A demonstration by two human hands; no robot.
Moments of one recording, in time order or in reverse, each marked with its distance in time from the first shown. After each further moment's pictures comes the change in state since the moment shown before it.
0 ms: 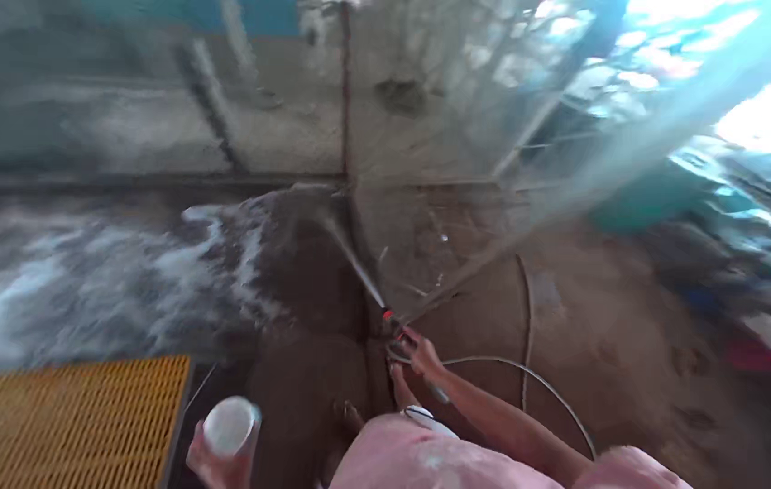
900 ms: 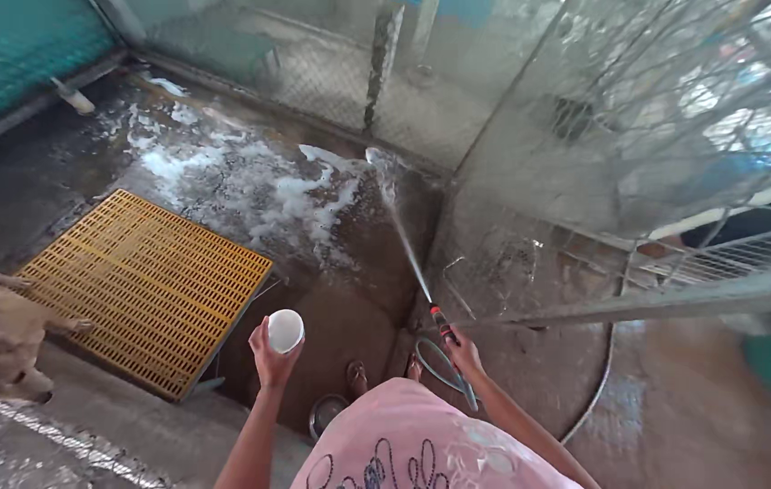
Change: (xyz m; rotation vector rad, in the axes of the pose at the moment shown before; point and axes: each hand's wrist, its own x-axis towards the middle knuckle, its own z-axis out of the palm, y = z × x) left_hand -0.006 0.016 -0.014 0.054 0.133 -0.067; right_hand 0.020 -0.012 0.007 -0.194 -0.128 0.039
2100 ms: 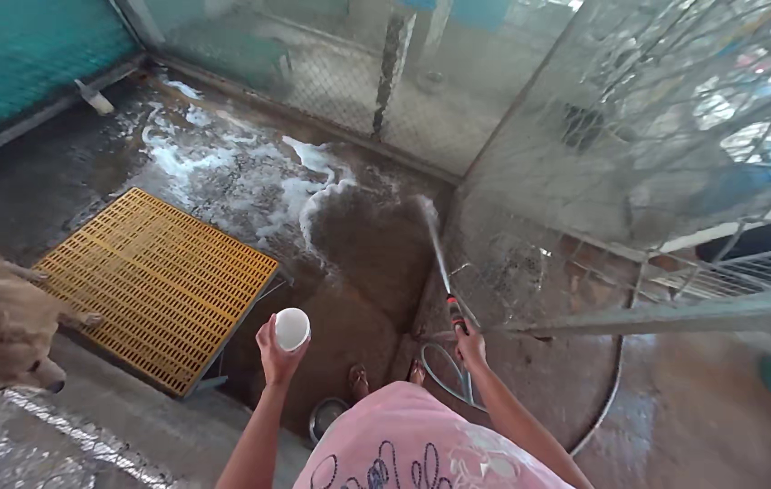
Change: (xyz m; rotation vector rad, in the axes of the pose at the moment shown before) left_hand 0.005 0.007 0.004 0.010 -0.016 -0.042; right_hand 0.021 -0.029 -0.005 0.167 0.156 0.044
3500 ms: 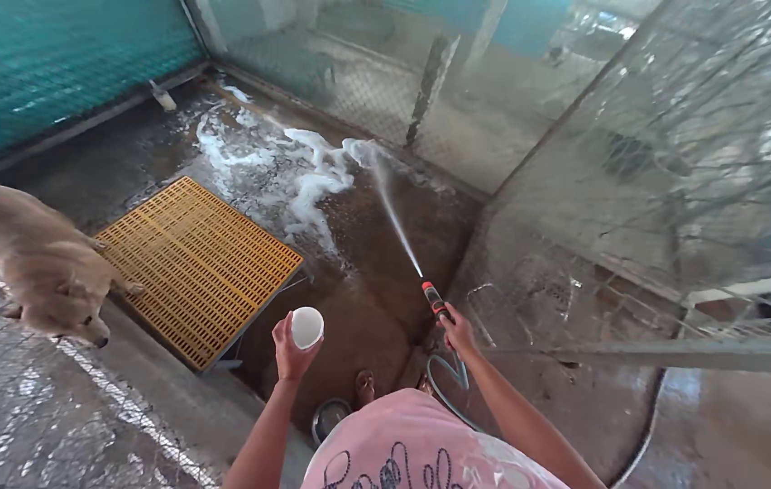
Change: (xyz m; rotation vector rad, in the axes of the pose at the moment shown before) left_hand -0.019 -0.003 -0.014 0.011 0.064 -0.040; right_hand -0.016 -0.063 0.038 -0.074 -0.300 -0.282
